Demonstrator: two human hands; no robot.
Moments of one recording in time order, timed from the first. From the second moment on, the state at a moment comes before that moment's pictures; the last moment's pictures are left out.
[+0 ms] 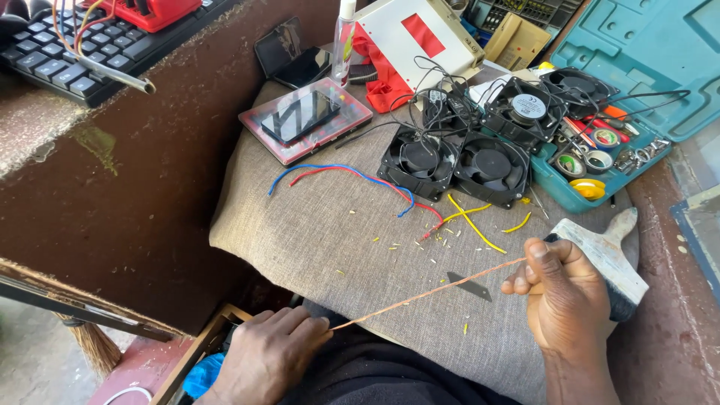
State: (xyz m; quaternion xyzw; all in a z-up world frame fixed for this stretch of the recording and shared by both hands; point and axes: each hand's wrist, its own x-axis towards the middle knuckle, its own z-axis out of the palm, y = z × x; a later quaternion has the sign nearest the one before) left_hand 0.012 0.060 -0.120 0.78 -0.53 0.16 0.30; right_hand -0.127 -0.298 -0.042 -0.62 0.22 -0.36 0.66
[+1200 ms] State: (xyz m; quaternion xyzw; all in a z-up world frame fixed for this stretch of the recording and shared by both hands) left_hand -0.005 0.084 -0.170 0.79 -0.48 -0.08 0.37; right_hand -0.114 -0.347 -0.057 -0.59 0.18 -0.39 0.68
